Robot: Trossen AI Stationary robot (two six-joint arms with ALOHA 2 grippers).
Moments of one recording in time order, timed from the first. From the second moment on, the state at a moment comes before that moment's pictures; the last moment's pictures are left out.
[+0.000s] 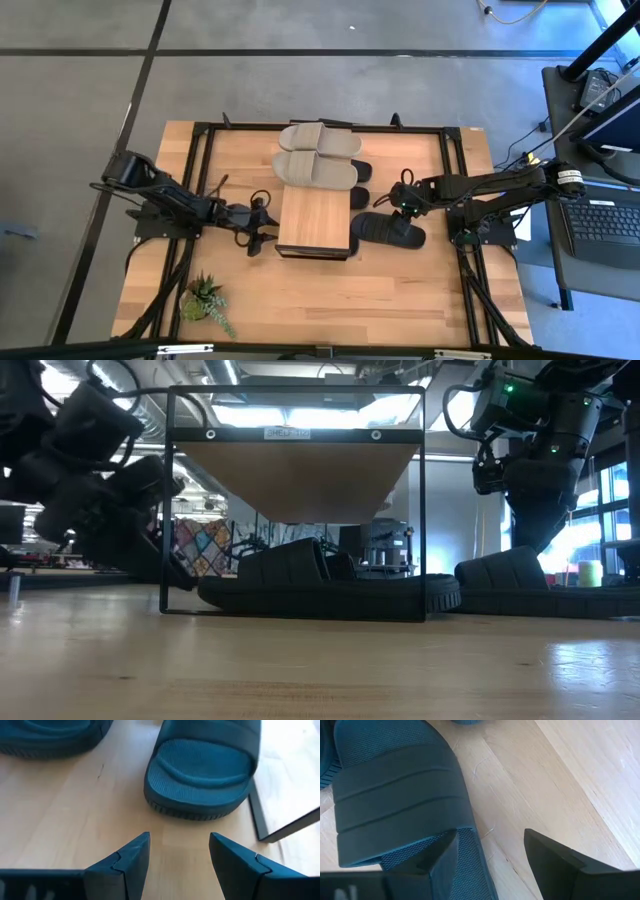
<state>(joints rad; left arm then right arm) -0.14 1.44 0.14 0.72 -0.12 -0.25 -0.04 1.18 0.62 -0.68 0.10 0.57</state>
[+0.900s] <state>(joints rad) -0.14 1.58 0.21 0.78 -0.15 -0.21 -0.04 1.18 0.62 -0.68 0.10 0.57</state>
